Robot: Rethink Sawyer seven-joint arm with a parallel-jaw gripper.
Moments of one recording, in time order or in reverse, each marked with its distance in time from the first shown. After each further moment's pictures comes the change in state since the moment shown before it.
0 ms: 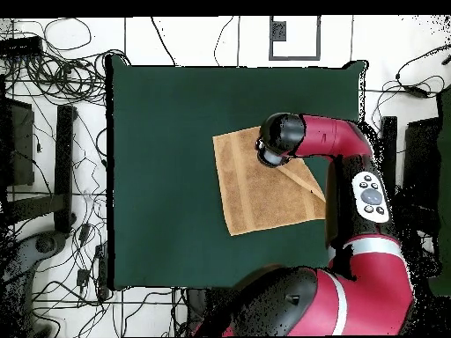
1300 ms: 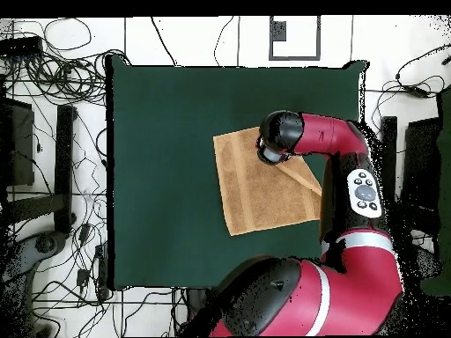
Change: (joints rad) arm 0.030 0.045 -0.053 -0.055 0.042 0.000 0.000
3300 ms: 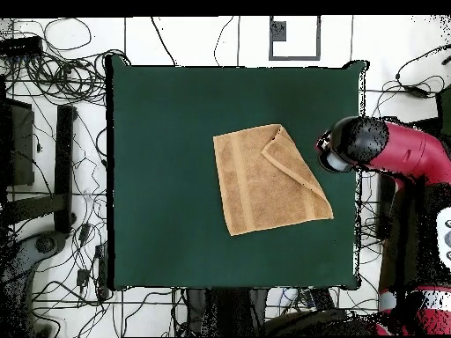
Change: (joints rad) arm -0.134 -0.219 -0.064 0.088 0.007 -0.013 0.000
